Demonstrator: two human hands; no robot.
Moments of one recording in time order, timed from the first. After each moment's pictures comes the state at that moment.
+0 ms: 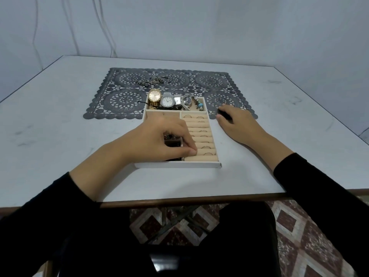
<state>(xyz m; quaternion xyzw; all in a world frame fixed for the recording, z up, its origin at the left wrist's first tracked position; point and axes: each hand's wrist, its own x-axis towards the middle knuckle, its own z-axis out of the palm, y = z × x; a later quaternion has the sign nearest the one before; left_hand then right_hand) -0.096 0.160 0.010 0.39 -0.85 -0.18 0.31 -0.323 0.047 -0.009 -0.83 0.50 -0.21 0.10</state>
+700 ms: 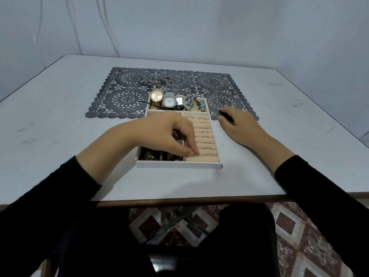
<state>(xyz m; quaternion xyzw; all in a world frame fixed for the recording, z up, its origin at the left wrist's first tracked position) -0.101 0.146 0.033 0.46 -0.81 -0.32 0.18 -0.324 0.044 -0.011 -0.84 0.50 -0.20 0.10</state>
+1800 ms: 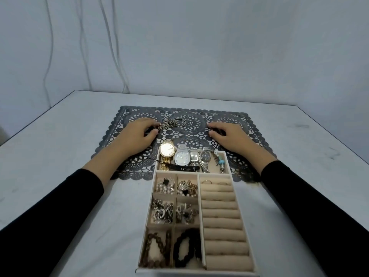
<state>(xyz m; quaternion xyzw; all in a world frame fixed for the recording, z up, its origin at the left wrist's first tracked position) 0.032 -0.005 -0.005 0.69 -0.68 -0.04 0.26 -0.243 -0.106 0.000 -0.86 0.45 -0.19 0.17</state>
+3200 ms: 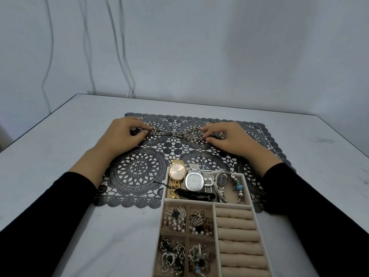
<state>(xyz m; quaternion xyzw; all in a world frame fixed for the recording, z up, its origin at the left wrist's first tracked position) 0.099 -0.033 -0.008 0.67 -0.66 -0.03 0.35 -0.203 -0.153 0.004 -0.90 0.30 -0.24 0.21</state>
